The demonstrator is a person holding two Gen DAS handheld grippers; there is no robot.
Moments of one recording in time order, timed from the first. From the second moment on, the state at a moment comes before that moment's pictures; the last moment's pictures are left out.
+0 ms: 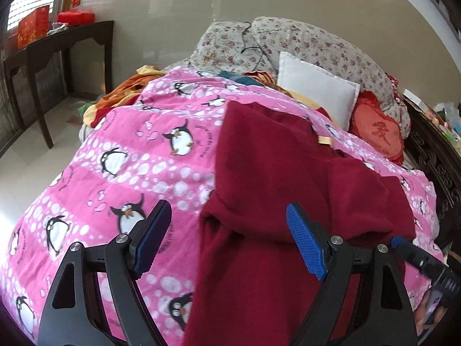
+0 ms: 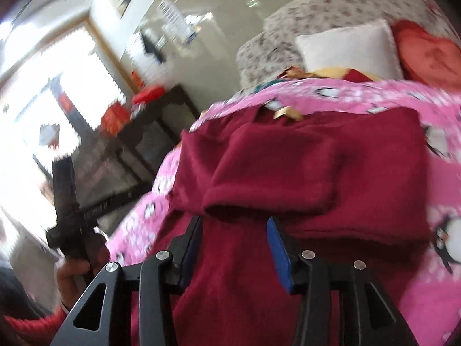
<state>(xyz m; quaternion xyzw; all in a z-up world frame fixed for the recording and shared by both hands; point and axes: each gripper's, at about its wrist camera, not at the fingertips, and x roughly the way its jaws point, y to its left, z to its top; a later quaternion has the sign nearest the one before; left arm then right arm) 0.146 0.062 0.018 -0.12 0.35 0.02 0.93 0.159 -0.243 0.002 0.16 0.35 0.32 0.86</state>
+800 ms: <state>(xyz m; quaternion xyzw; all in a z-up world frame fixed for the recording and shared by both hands) 0.136 0.131 0.014 -0.16 0.33 0.08 0.93 0.187 -0.103 0.031 0.11 0.33 0.43 0.84</state>
